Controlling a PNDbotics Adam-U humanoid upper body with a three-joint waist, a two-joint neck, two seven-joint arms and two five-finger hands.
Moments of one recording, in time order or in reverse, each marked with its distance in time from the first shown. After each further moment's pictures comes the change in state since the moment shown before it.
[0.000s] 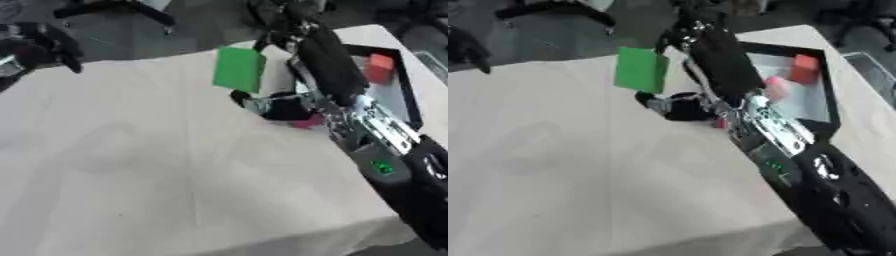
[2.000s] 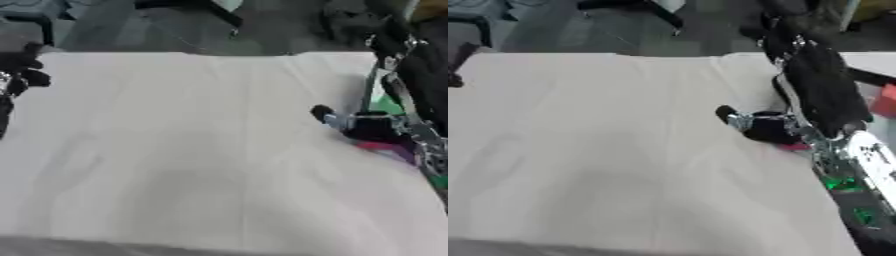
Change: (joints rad) left arm 0.384 -0.279 0.345 -0.272 -0.100 0.094 0.194; right arm 0.024 0.053 0.052 -0.246 0.115 -0.091 0.310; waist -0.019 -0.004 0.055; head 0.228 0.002
